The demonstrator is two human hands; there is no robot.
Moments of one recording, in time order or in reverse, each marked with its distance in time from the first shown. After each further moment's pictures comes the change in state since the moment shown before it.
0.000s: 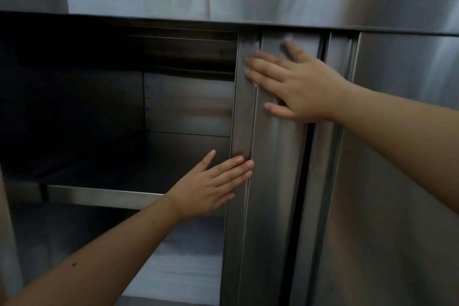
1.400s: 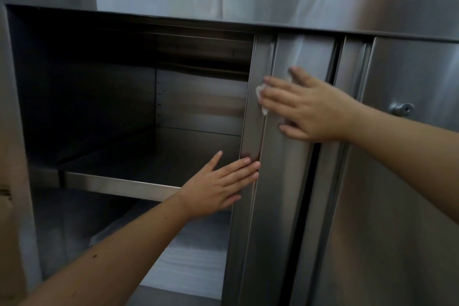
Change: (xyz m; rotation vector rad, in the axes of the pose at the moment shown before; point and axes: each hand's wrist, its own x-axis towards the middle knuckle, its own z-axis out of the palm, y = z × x) left_hand -0.005 0.010 -0.007 -0.058 -0.087 -0.062; right_hand -0.013 -0.018 0.004 -0.053 -0.057 -0.124
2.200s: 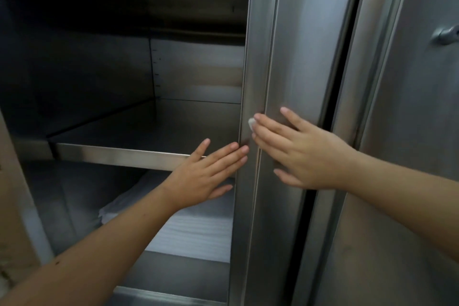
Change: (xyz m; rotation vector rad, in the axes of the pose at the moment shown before) left_hand -0.047 0.024 0.016 0.146 -0.020 0.019; right_hand -0.037 -0.124 0.032 0.085 0.008 -0.031
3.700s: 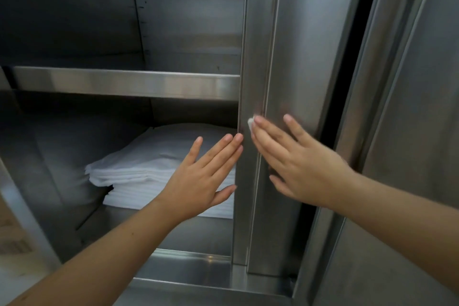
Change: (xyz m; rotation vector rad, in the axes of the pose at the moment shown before) left_hand -0.080 0.121 0.019 -0.199 -0.118 -0.192; right_hand -0.037 -0.163 0.058 -0.123 -0.105 0.141
